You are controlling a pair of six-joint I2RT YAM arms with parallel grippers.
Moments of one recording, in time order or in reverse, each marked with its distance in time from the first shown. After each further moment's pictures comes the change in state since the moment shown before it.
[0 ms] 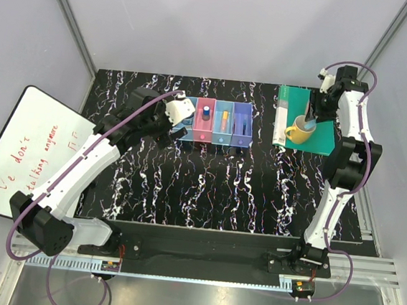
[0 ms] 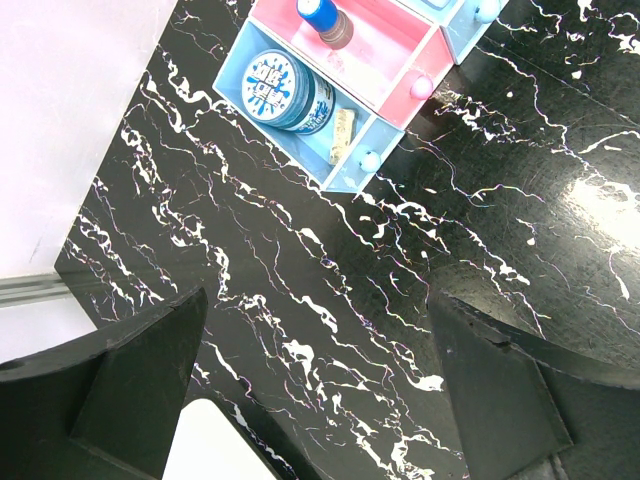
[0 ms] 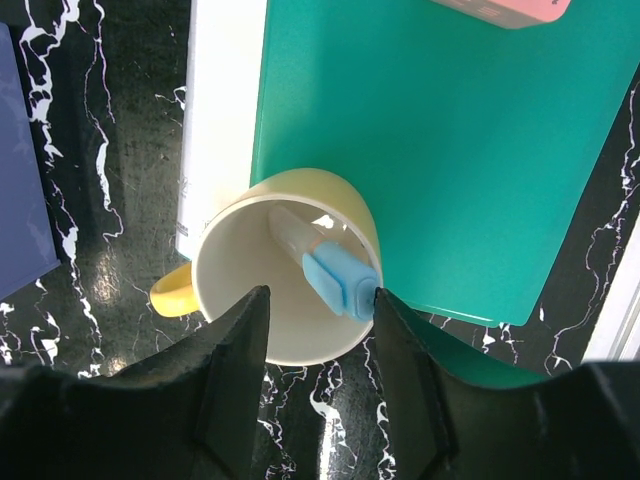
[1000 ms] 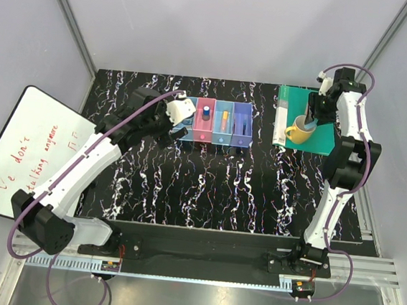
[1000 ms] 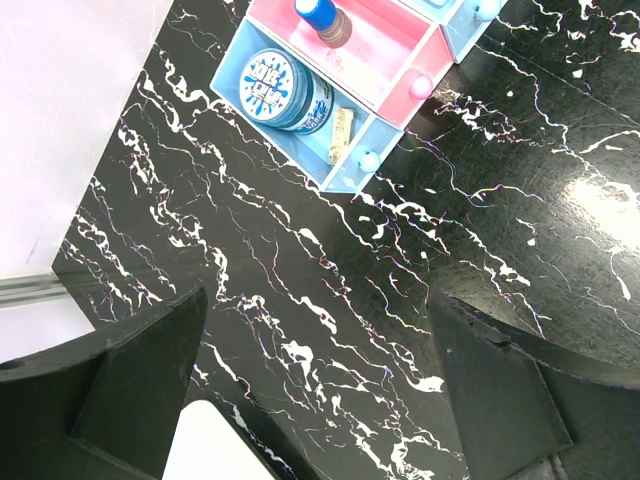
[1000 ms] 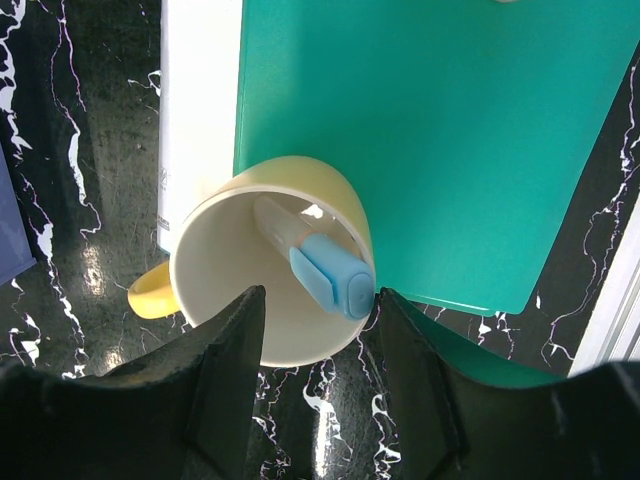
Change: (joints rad) left arm 0.000 0.010 0.000 0.004 0.000 0.000; right arm 0.006 0.000 -0.026 0.000 0.042 -0.003
